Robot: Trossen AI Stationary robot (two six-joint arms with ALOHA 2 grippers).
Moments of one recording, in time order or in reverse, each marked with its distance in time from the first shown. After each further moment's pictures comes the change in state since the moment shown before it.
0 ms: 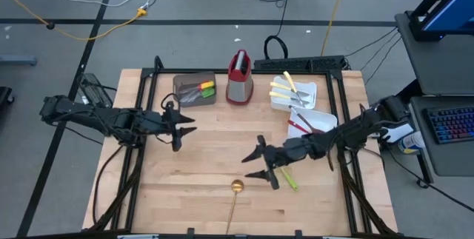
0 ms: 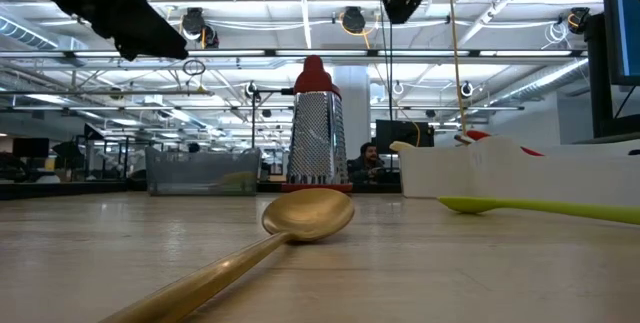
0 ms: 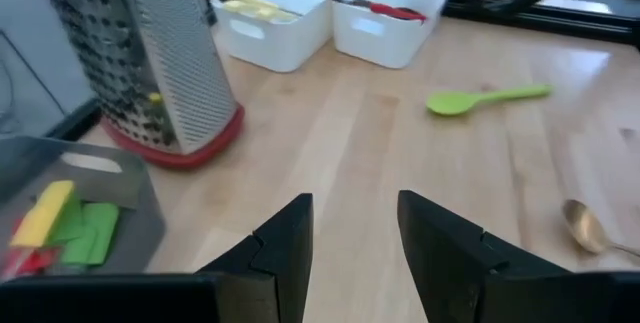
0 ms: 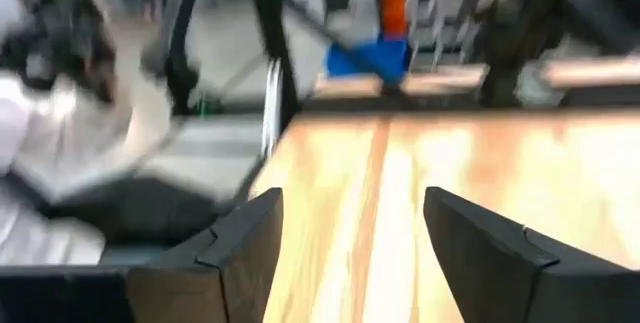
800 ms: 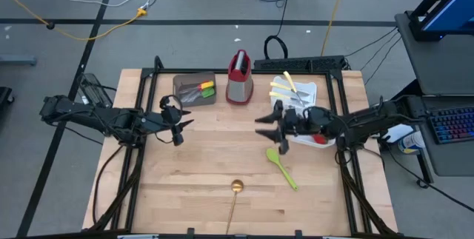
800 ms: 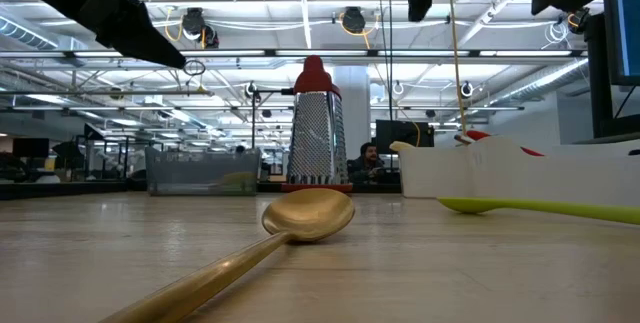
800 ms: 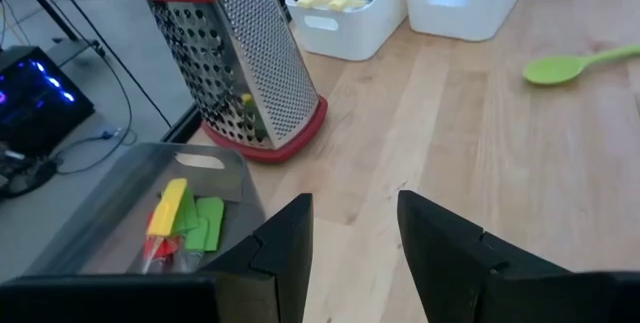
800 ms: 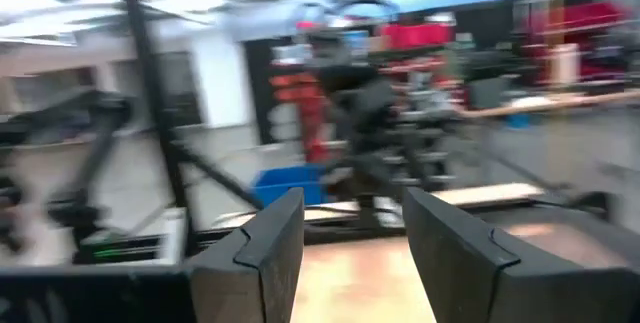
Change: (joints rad) left arm 0.000 0.000 0.000 -0.066 -0.183 0.125; right arm -0.277 -0.260 -0.215 0.265 -0.022 -0.051
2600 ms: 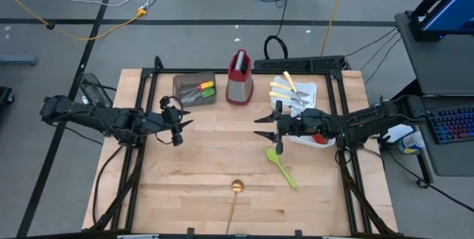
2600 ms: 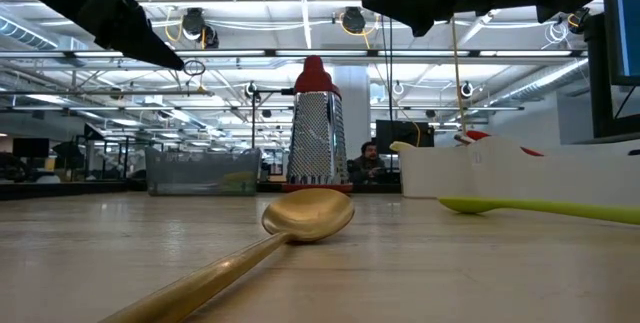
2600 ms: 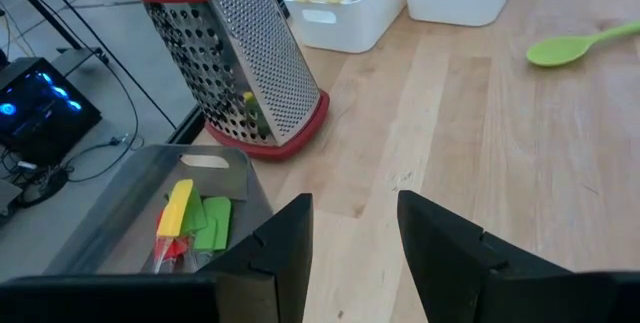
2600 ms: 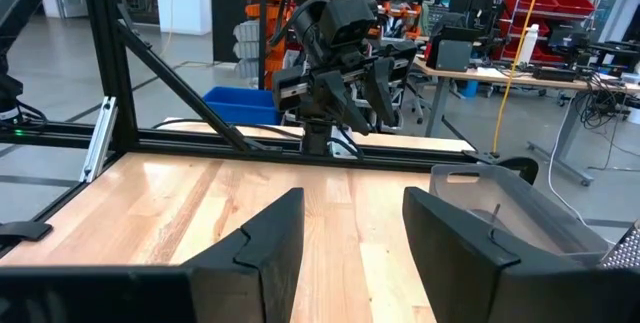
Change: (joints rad) left arm 0.000 0.000 0.000 -0.017 0.000 0.044; right arm -0.001 0.000 0.001 -0.193 0.047 -0.217
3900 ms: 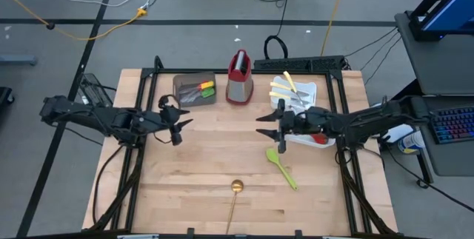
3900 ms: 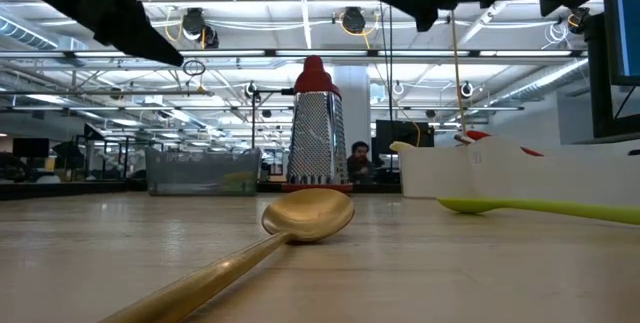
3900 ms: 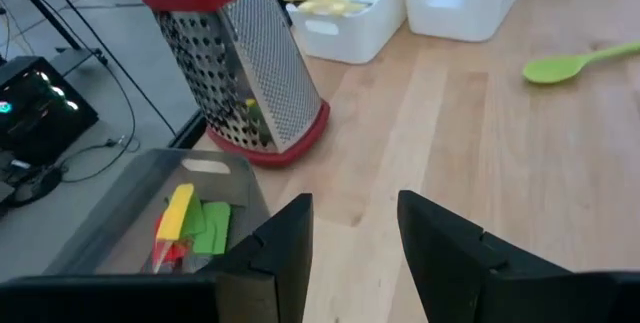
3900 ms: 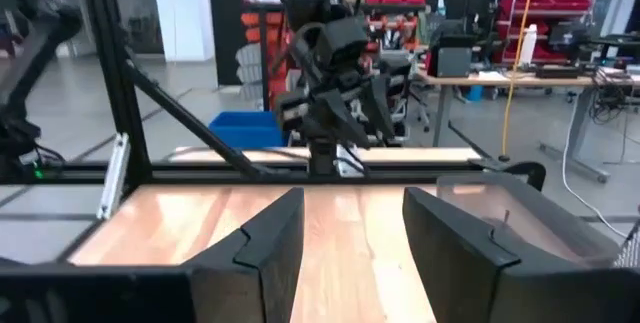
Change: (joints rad) left arm 0.000 -0.026 0.007 -0.004 0.000 -0.016; right arm 0.000 -0.055 0.000 -0.007 -0.003 0.078
